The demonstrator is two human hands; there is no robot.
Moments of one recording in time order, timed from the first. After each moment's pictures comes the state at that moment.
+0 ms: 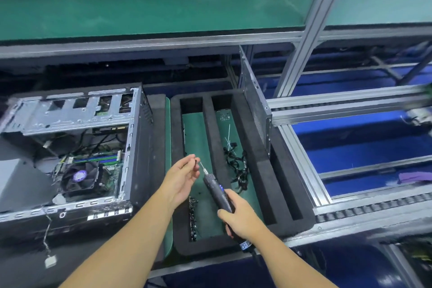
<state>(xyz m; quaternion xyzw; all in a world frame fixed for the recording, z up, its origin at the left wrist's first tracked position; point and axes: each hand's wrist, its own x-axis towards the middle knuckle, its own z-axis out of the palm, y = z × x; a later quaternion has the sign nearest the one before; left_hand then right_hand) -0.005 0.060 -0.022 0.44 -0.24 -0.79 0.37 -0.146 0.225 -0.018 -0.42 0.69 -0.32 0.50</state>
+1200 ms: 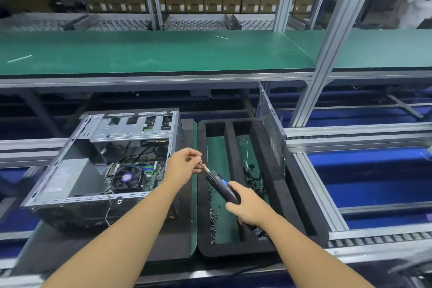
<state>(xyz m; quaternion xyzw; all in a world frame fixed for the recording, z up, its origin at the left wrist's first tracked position) 0.062 0.055 0.082 0.50 -0.59 -0.52 0.36 -0.121 0.199 0.064 -0.58 0.67 -0.22 0.41</state>
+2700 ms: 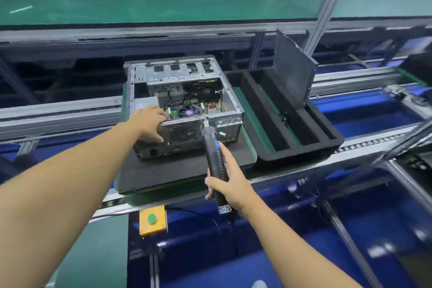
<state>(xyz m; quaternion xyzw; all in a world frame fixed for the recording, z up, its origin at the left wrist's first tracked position) 0.395 0.008 0.088 0.35 -0.92 0.03 -0.17 0.247 0.300 0.057 -0.40 0.58 -0.52 0.48</state>
